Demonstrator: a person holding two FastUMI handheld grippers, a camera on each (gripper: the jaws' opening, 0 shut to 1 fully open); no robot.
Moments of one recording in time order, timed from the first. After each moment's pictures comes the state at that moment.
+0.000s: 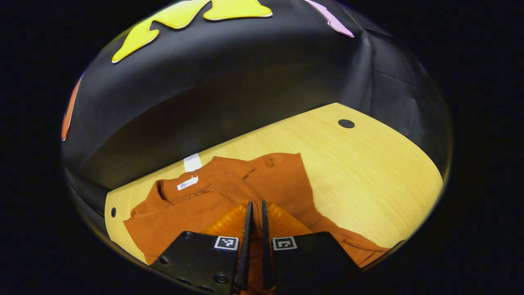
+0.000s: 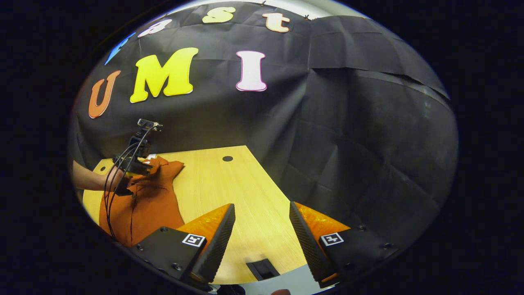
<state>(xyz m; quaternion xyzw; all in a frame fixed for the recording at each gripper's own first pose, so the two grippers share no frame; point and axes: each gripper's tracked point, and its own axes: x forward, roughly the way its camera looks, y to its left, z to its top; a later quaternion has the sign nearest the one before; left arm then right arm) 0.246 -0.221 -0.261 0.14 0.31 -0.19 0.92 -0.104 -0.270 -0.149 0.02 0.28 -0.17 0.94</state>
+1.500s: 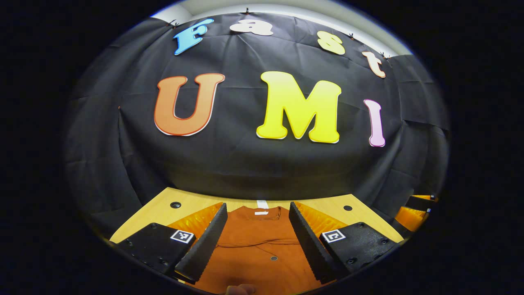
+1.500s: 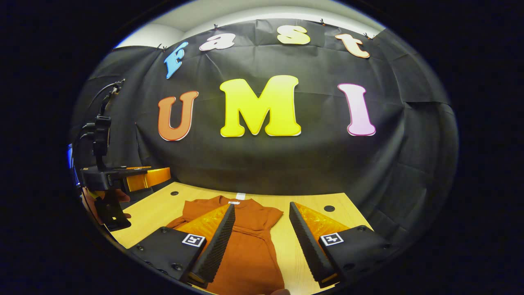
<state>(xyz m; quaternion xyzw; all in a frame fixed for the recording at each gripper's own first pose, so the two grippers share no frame) 0.073 -0.010 -0.006 -0.05 0.11 -0.02 0.99 0.041 -0.031 -0.071 0.04 0.15 0.12 0.98</state>
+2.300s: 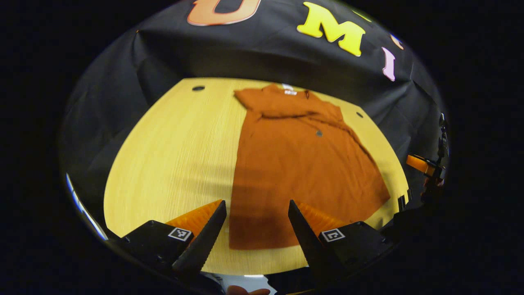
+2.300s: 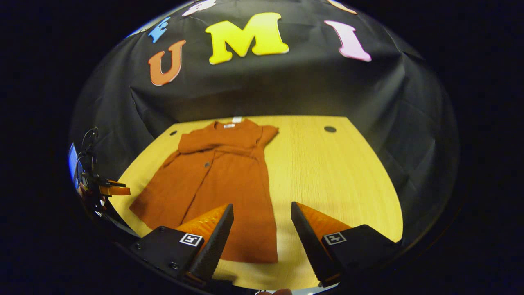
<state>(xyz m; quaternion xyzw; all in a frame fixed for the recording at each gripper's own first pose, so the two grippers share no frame) -0.137 0.111 -0.269 -0.08 0.47 -0.06 0.88 -0.076 -0.098 -0.263 0.05 0.42 0.12 0.90</state>
